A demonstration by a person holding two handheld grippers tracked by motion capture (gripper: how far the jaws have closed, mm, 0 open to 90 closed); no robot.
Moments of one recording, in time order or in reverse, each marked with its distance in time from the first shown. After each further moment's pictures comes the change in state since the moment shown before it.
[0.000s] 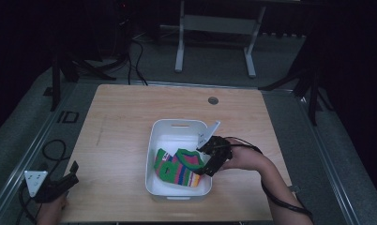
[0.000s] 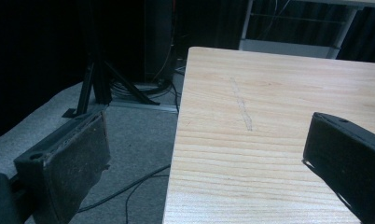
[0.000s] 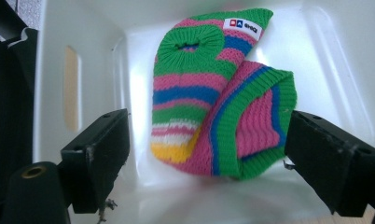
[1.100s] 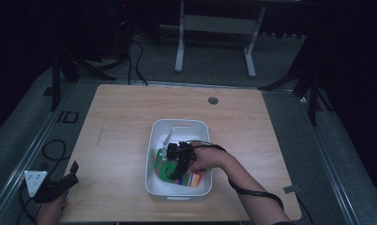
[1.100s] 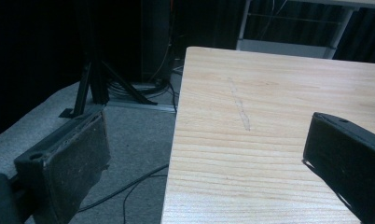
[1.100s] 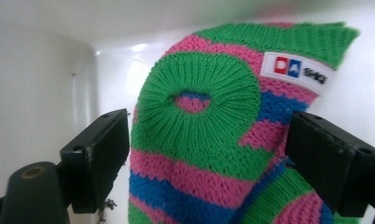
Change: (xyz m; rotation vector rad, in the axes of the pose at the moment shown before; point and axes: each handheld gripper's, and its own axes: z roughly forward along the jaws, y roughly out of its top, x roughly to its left) left arm 0.001 0.000 0.000 0.000 -0.013 -0.004; right arm -0.005 0.057 0.102 0.228 0.052 -0.027
